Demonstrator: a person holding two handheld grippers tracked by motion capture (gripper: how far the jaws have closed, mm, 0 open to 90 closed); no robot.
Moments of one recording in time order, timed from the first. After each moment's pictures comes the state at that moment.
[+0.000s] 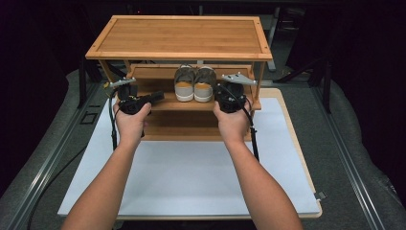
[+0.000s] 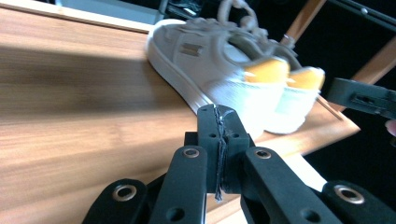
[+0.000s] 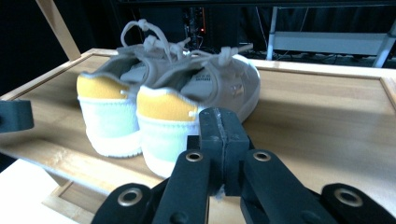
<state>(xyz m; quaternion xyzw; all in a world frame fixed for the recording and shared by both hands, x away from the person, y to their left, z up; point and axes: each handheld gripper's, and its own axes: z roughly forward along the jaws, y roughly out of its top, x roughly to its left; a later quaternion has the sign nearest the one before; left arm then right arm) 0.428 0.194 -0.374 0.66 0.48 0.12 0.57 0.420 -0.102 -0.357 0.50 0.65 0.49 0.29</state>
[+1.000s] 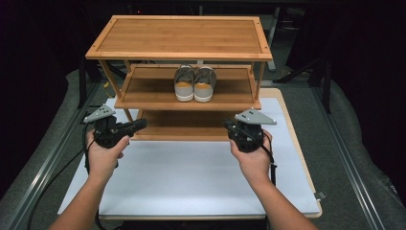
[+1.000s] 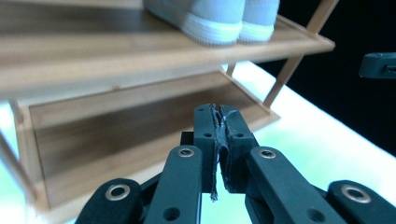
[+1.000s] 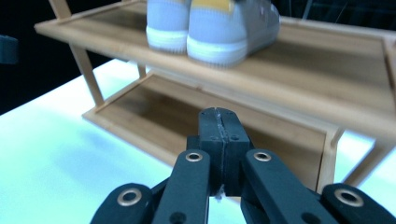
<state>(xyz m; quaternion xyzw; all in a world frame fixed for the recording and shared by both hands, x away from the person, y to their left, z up) 0.339 0.244 -0.399 0.72 0.42 0.15 0.54 0.323 -0.144 -0.389 0.43 0.72 0.48 0.27</state>
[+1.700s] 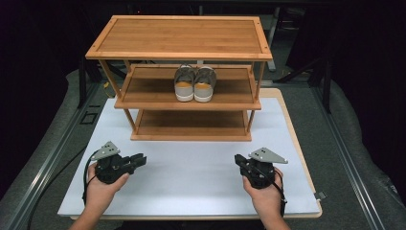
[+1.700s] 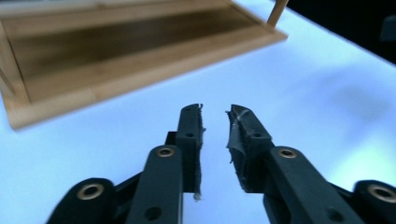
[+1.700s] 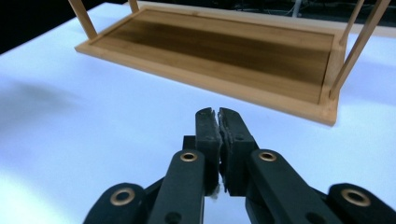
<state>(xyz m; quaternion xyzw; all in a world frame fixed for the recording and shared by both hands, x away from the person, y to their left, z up) 0.295 0.251 -0.476 0.76 0.41 0.13 0.48 0.273 -0.177 -0.468 0.47 0.72 0.45 0.23</state>
